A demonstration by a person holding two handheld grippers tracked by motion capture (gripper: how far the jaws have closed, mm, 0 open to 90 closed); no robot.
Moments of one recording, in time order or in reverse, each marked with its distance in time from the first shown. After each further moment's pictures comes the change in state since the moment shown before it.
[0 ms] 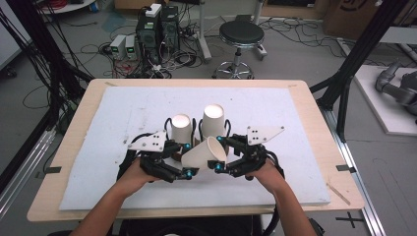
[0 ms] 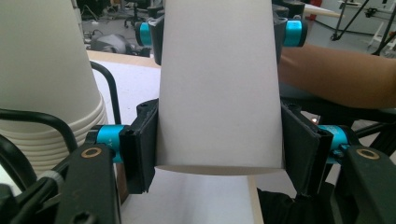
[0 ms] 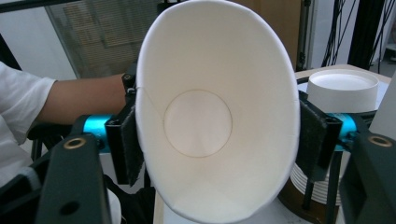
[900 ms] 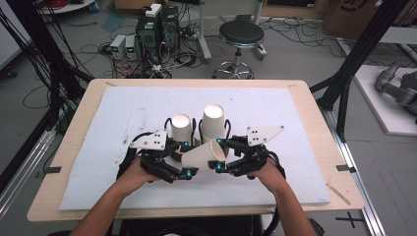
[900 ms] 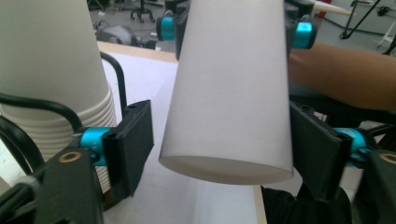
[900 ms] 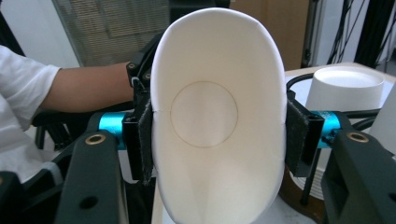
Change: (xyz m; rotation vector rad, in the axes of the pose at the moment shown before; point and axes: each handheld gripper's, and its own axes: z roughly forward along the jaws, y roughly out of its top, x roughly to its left) left arm 0.002 0.000 0.001 0.026 0.035 -0.039; right arm -0.002 0.000 -0.002 0.034 0.021 -0.030
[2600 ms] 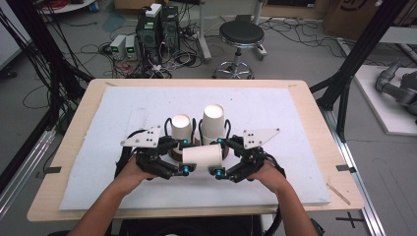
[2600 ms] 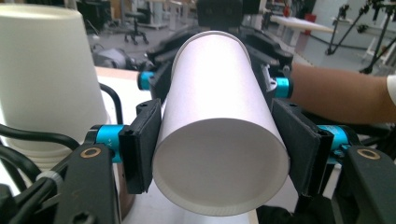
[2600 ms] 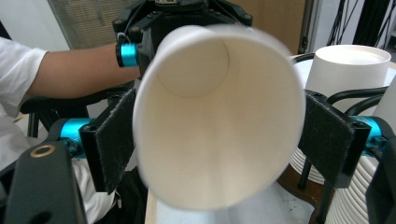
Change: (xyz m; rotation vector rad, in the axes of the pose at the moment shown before) left arm -0.001 0.009 -0.013 -0.100 -0.029 0.038; right arm 0.000 -0.009 0.006 0.041 -0.020 0.006
